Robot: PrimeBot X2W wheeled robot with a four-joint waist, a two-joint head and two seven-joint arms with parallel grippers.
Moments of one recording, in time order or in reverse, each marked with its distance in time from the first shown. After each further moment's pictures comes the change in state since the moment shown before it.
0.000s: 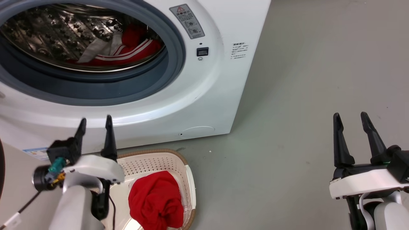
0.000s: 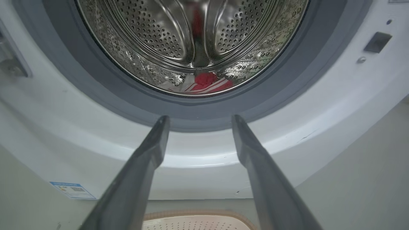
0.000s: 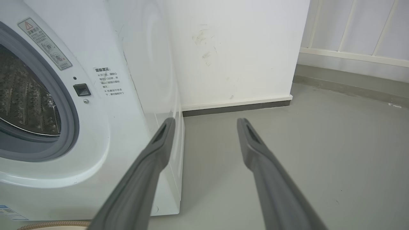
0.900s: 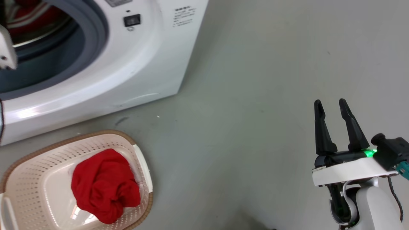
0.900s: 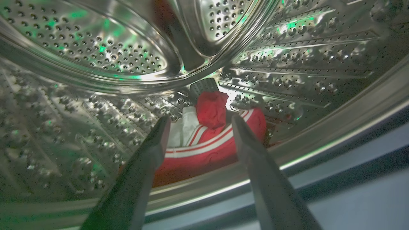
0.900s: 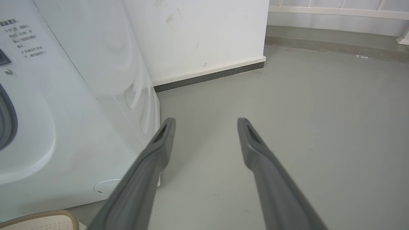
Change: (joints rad) left arm -0.683 0.386 -0.089 0.279 0.094 -0.093 0.400; right arm -0.092 -0.001 0.105 0.102 0.145 0.000 -0.088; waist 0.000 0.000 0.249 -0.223
